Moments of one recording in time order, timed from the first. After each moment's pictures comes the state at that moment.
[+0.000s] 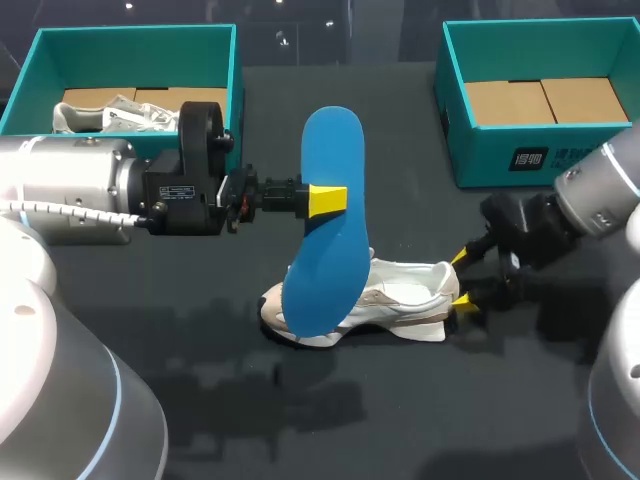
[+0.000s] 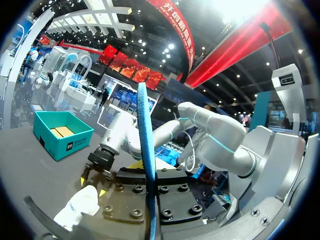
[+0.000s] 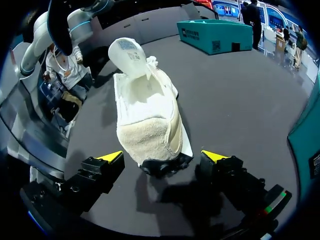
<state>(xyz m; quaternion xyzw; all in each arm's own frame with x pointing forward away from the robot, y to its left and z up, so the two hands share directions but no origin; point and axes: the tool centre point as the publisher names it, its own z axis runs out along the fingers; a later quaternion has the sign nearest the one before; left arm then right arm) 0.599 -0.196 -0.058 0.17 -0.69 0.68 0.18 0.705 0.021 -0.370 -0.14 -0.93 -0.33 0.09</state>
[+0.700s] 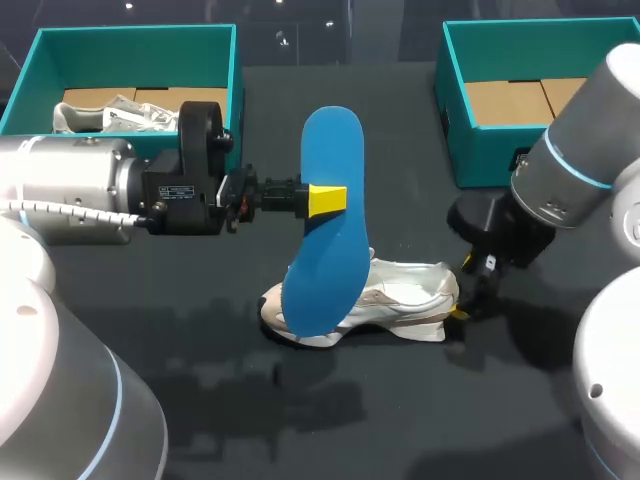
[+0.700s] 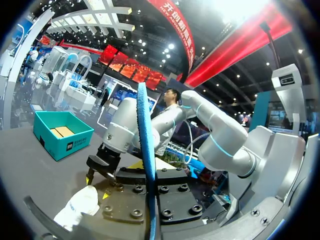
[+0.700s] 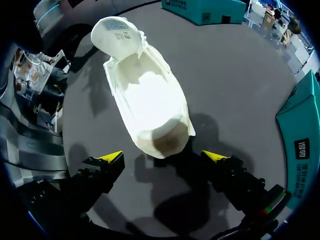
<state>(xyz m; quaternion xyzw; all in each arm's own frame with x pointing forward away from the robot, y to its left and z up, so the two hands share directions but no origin) 0.599 -0.196 -0.057 0.17 -0.69 0.68 0.18 0.685 0.016 -0.357 -0.21 -0.96 -0.16 0.06</state>
